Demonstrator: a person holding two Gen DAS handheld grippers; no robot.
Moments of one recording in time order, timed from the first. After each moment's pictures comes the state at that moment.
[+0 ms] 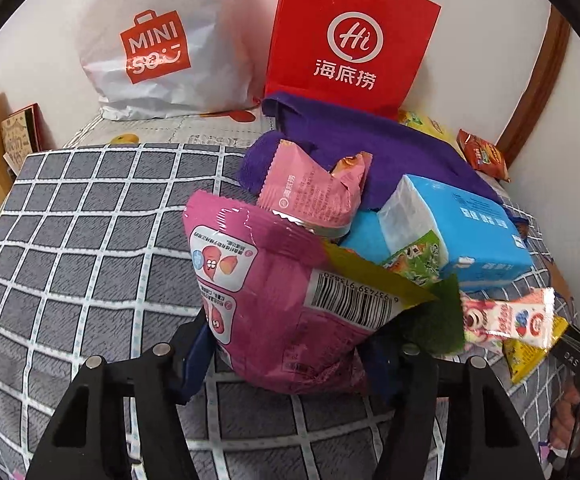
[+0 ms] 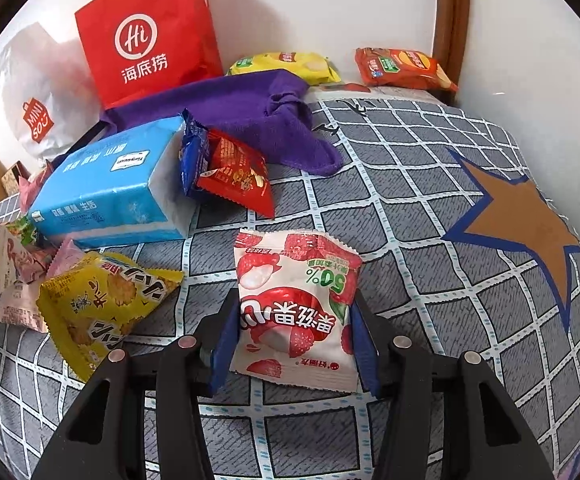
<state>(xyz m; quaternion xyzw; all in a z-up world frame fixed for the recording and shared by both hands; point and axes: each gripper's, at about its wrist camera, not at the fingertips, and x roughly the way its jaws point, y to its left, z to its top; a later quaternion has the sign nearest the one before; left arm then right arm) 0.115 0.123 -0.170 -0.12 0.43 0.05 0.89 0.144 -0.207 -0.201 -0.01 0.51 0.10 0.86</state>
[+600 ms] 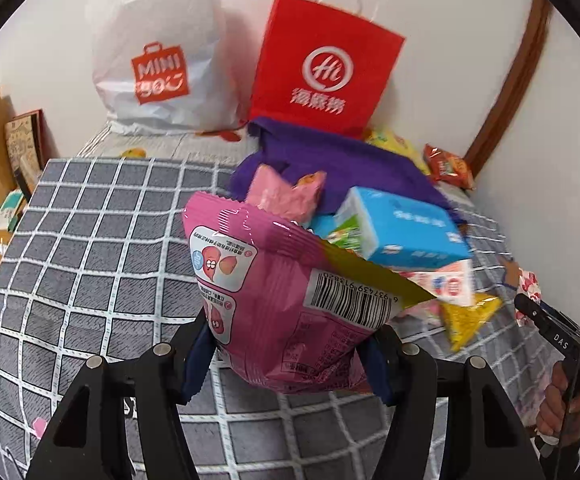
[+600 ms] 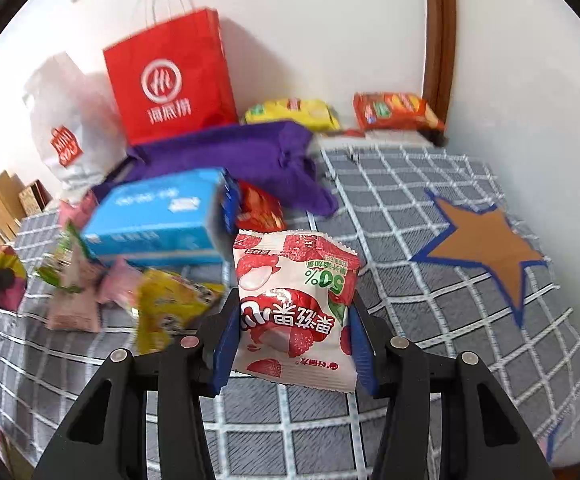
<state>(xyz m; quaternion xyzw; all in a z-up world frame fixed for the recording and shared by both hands) 0.062 0.115 -0.118 -0.14 0.40 0.02 0.90 0.099 -0.215 -0.126 0.00 0.44 0.11 0.89</state>
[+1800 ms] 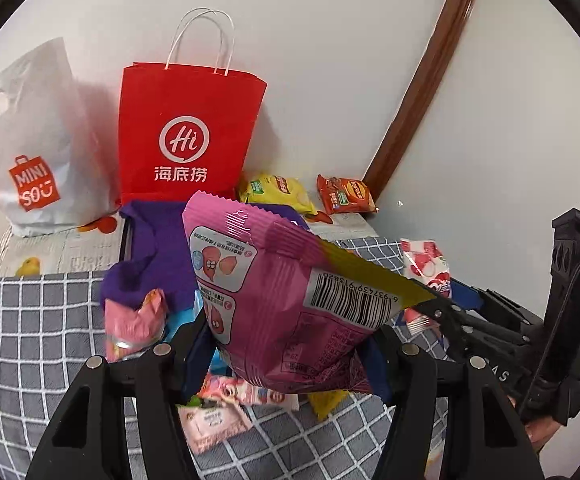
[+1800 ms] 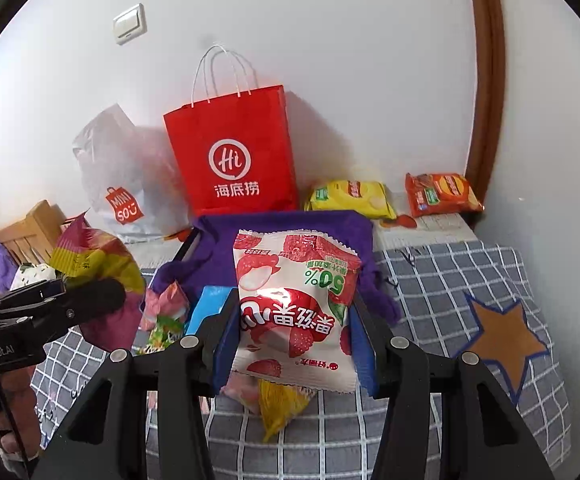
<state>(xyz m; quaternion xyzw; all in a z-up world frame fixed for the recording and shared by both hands) 0.134 0.039 -0.016 -0.12 0.37 -0.12 0.91 0.145 -0.147 -0.023 0.00 0.40 0.17 0.90</state>
